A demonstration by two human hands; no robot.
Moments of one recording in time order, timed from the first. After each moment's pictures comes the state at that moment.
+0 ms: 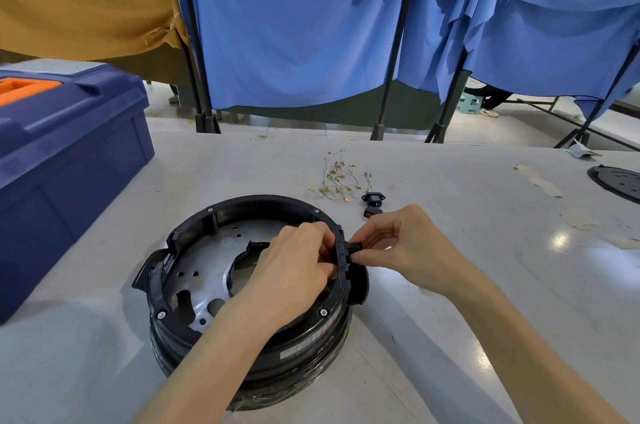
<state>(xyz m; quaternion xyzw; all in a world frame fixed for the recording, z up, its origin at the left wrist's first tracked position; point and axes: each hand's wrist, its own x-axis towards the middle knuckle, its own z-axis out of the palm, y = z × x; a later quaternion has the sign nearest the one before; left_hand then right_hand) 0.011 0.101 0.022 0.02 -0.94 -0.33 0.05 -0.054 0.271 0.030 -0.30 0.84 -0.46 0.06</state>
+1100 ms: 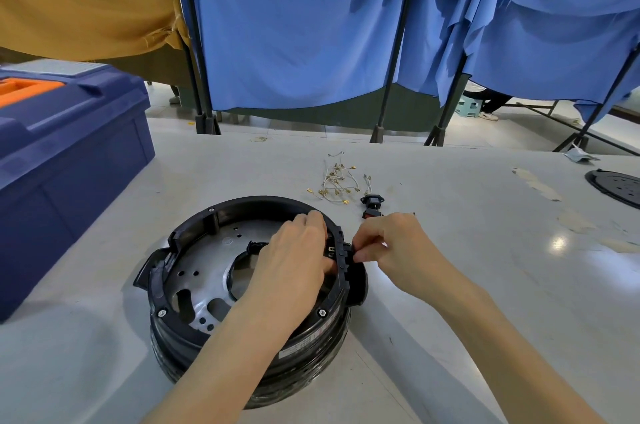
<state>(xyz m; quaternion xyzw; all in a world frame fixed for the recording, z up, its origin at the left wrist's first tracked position) 0.014 0.110 0.026 0.04 -0.97 -0.23 0.12 -0.051 0.260 0.029 -0.27 0.91 -0.31 0.01</state>
